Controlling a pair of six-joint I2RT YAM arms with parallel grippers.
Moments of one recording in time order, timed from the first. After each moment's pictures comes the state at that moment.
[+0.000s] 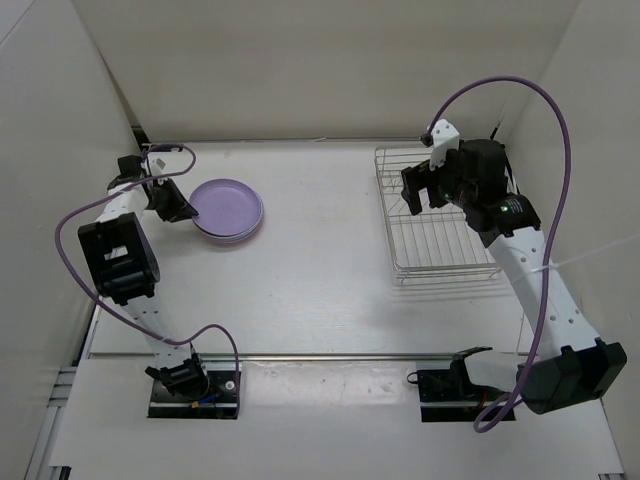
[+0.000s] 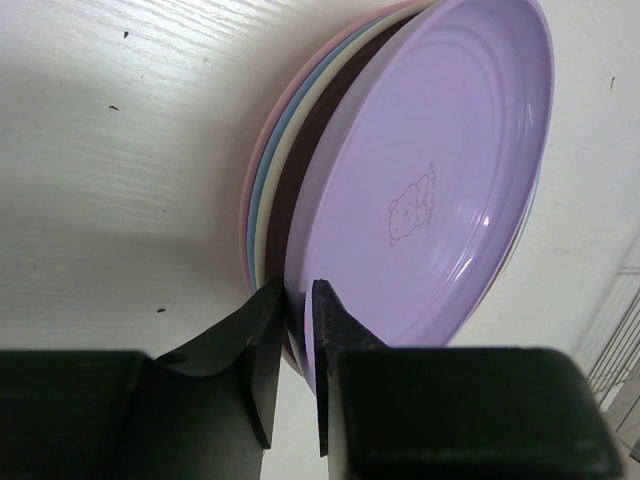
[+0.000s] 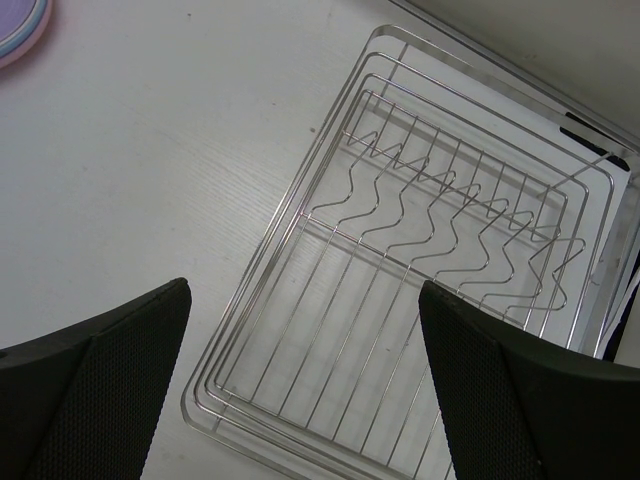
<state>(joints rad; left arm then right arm) 0.32 1.97 1.48 -0.58 0.46 -0.25 0.29 1.21 1.33 -0.58 -0.17 -0.24</state>
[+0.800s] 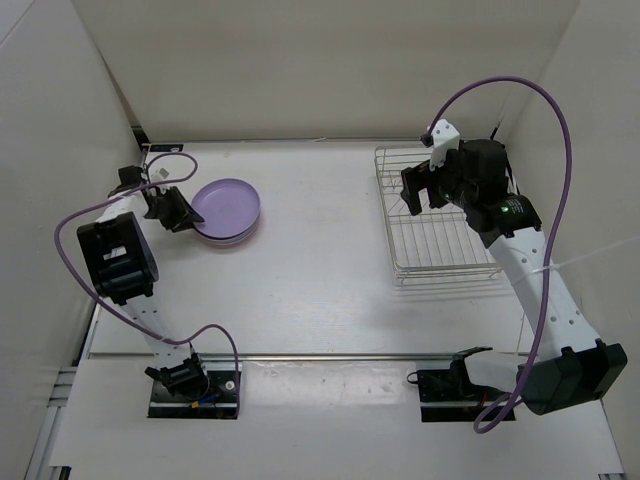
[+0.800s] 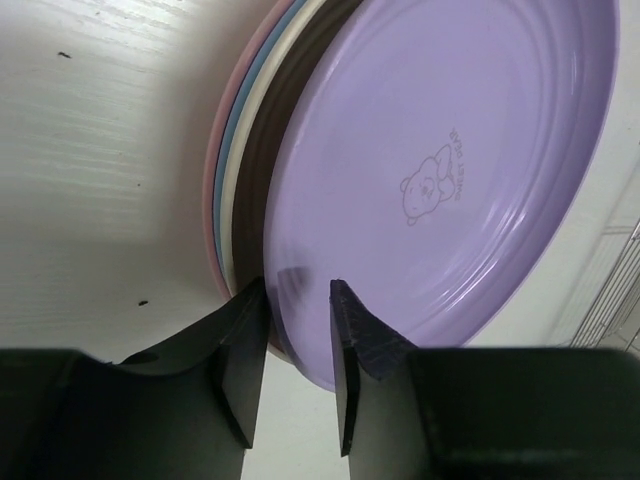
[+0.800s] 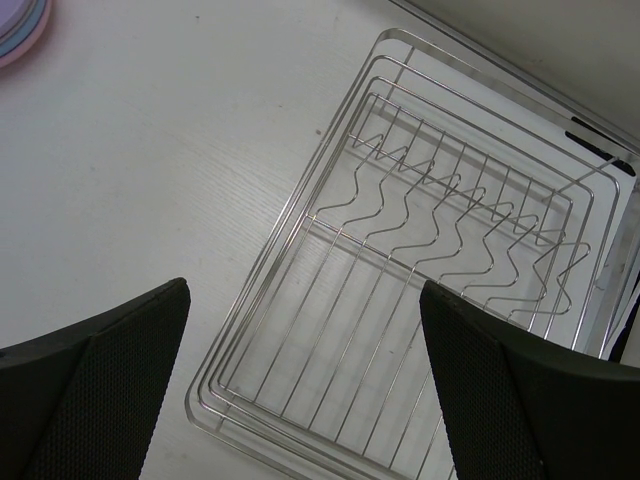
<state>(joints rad) 0.34 1.98 1.40 -0.55 0.56 -0.22 0.28 1.21 1.33 -0.58 -0.19 -0.24</state>
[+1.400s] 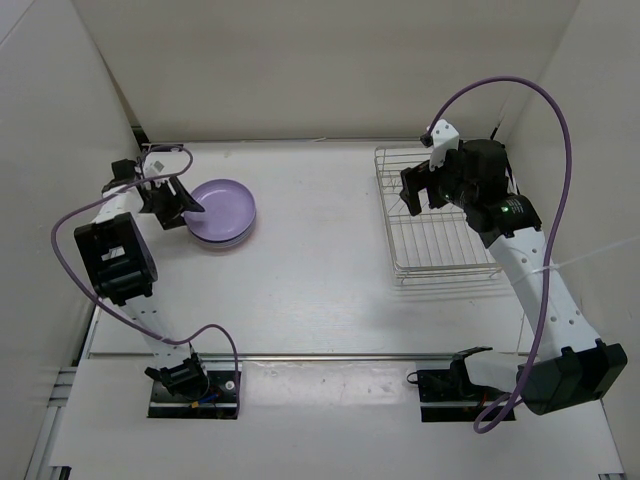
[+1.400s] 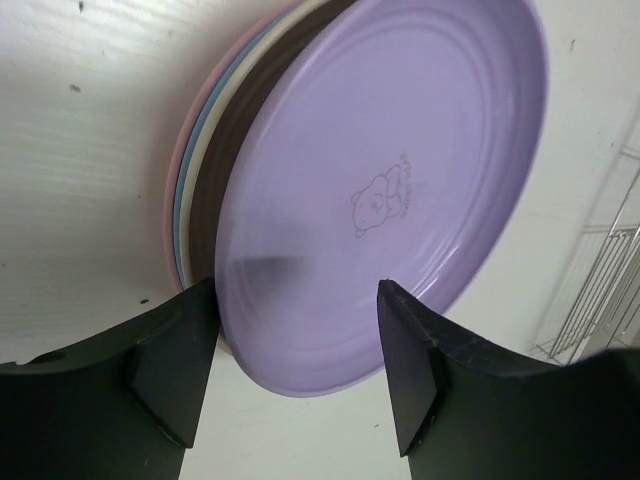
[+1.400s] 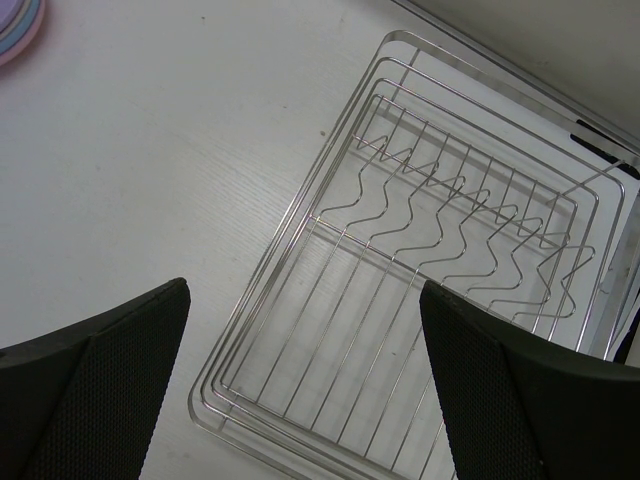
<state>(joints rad) 0.35 1.97 1.46 -0.60 0.59 -0.21 0.28 1.21 1.33 -0.58 -0.20 -0.24</state>
